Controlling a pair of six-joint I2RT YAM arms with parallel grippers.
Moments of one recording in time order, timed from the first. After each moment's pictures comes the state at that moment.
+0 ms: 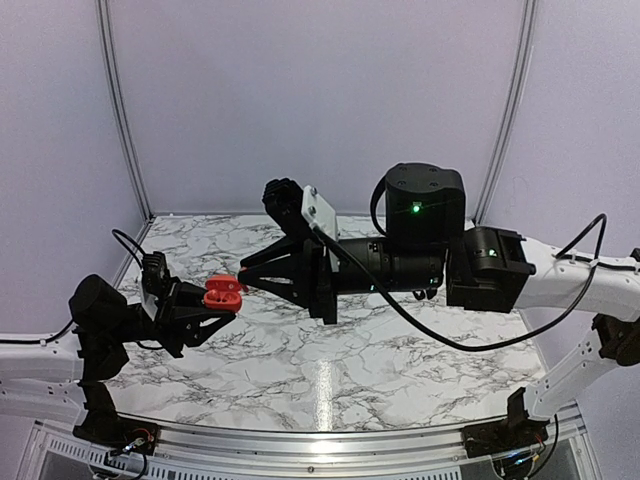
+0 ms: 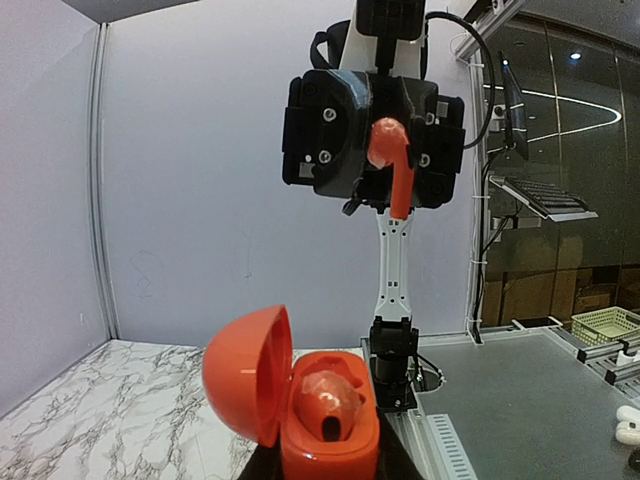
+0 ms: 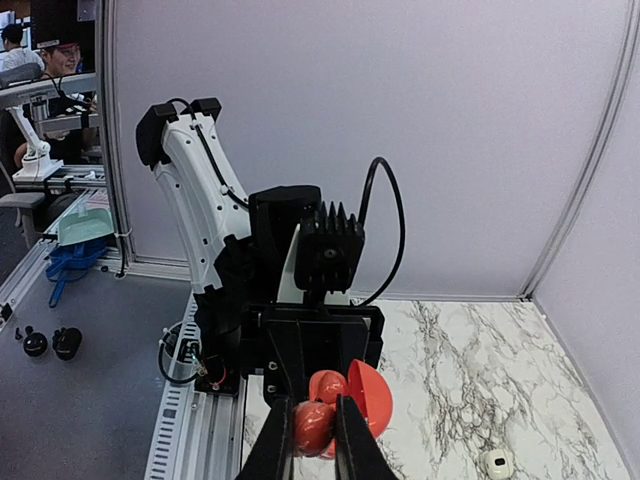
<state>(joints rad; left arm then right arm) -0.87 0.89 0.30 0.95 0.65 -0.20 1.33 1.43 1.42 -0.11 -0.20 -0.16</state>
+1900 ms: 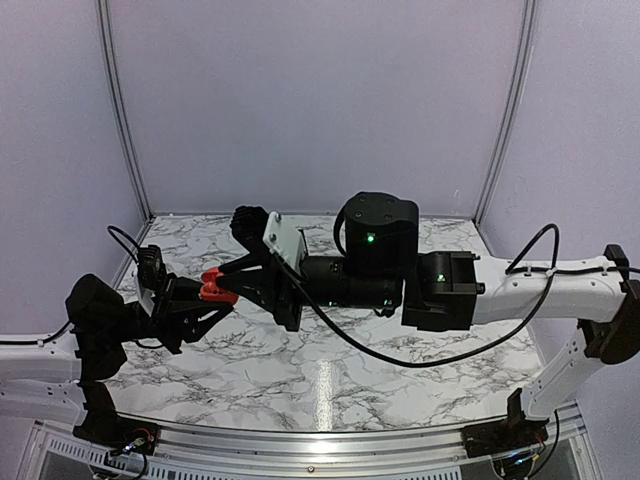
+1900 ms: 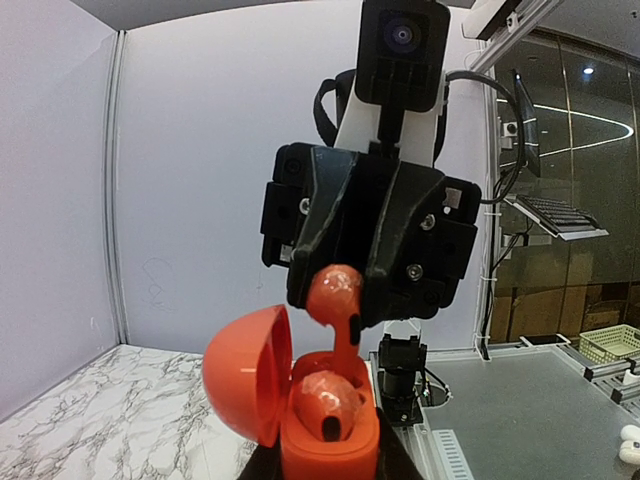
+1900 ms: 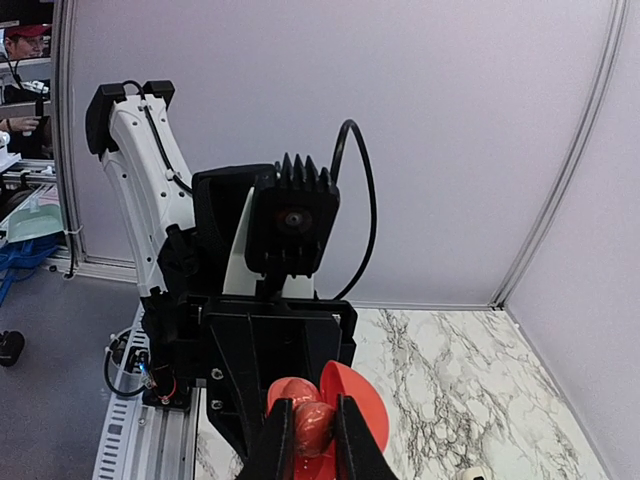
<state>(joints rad) -0.88 0.88 0.31 0.95 0.60 -0.23 1.33 1.55 1.37 0.10 -0.11 -0.21</state>
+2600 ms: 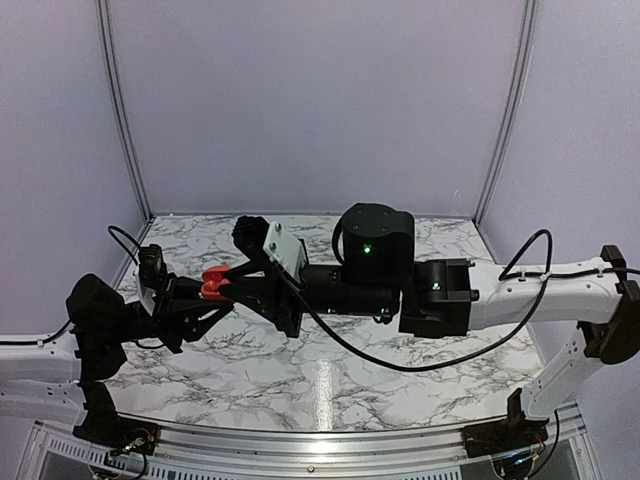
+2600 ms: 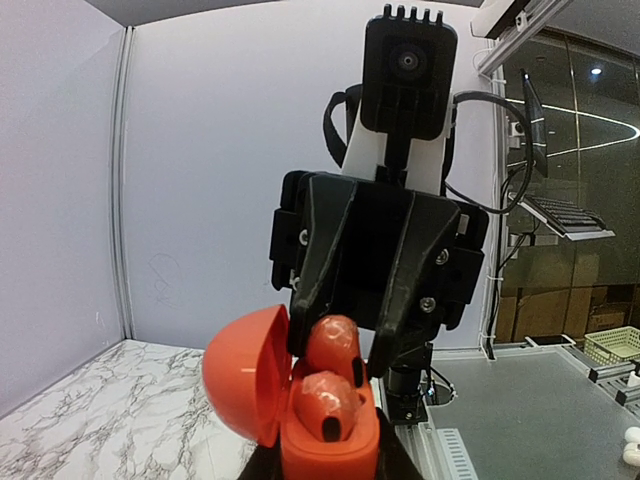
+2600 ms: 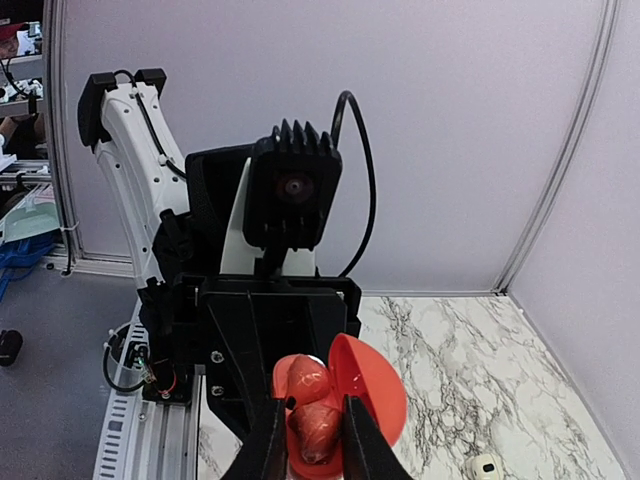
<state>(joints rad) -0.88 0.87 0.31 0.94 0.58 -0.23 1.33 1.56 1.32 0.15 -0.10 -0.19</state>
